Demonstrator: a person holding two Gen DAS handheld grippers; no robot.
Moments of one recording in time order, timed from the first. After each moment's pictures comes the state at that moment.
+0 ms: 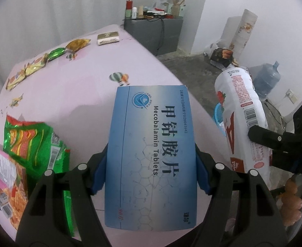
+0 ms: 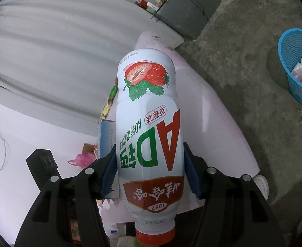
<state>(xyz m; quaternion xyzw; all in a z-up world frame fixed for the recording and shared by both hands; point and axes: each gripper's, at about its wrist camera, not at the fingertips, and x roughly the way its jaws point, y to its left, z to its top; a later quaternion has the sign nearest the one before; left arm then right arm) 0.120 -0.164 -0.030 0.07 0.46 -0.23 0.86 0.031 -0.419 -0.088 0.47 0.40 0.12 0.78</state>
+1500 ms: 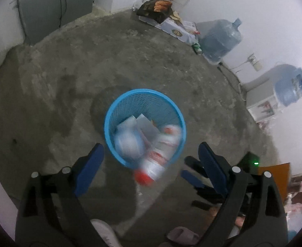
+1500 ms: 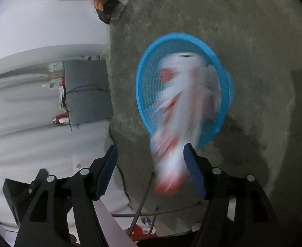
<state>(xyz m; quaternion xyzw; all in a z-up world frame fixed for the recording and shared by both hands) 0.198 -0.566 -0.147 0.08 0.58 -0.41 0.70 -0.043 -0.723 -0.290 0.72 0.30 -0.17 0.61</state>
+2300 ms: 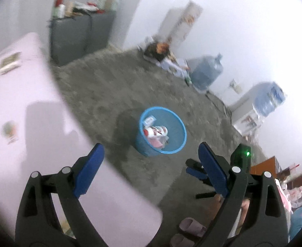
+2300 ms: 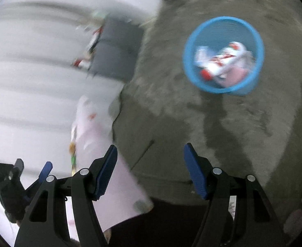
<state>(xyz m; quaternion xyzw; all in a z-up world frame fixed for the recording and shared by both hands) 0.168 -0.287 -0.003 0.01 0.47 -0.43 0.77 -0.037 -0.564 -0.170 0.58 0.35 -0.08 0.74</state>
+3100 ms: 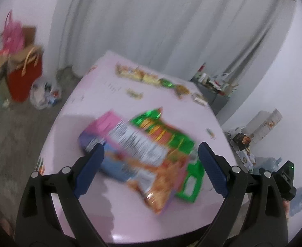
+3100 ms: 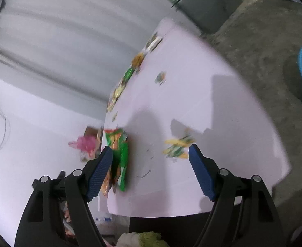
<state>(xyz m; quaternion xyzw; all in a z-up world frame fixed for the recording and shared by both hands) 0.067 0.179 0.016 -0.20 0.36 -0.08 0.91 0.051 -0.354 -0.052 0.42 0.43 0.17 0.78</state>
